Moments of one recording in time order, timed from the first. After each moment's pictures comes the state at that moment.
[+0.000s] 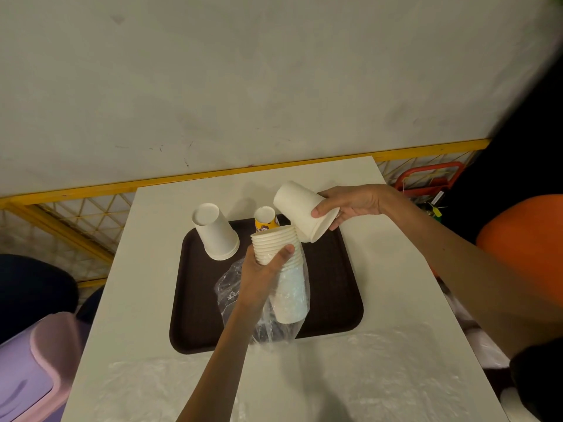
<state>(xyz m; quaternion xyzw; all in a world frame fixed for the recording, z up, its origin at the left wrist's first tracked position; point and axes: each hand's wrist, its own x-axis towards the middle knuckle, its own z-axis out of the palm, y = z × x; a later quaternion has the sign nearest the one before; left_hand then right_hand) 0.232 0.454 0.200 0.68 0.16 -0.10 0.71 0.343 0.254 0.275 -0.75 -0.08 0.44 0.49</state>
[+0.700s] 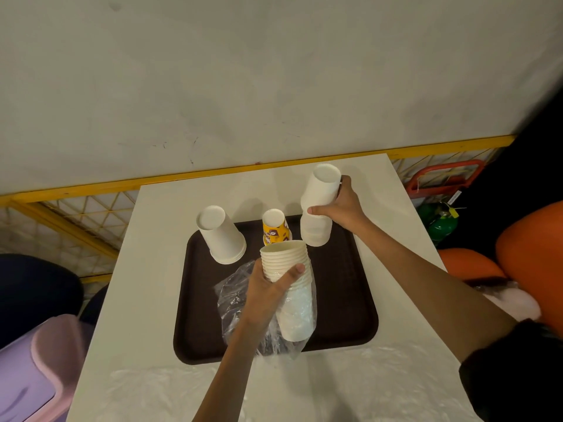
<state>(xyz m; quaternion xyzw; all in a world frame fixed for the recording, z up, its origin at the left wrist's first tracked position) 0.238 0.462 0.185 0.70 0.13 -0.12 0.69 0.380 0.288 0.183 -0.85 0.10 0.03 0.52</state>
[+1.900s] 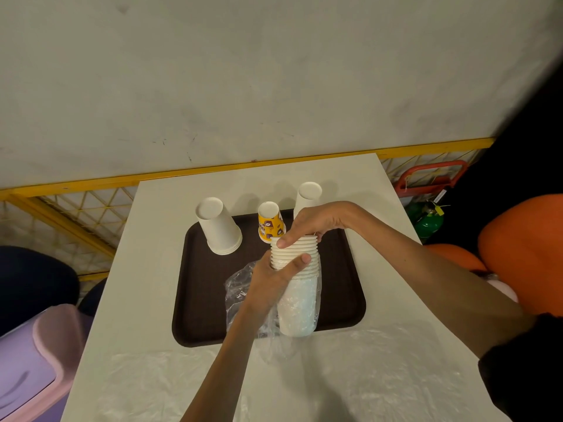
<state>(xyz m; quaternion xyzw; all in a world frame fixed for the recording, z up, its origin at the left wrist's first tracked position) 0.216 0.450 0.215 0.71 0.12 -0.17 0.67 0.324 0.318 0.261 -0.80 -0.14 0.48 0.32</state>
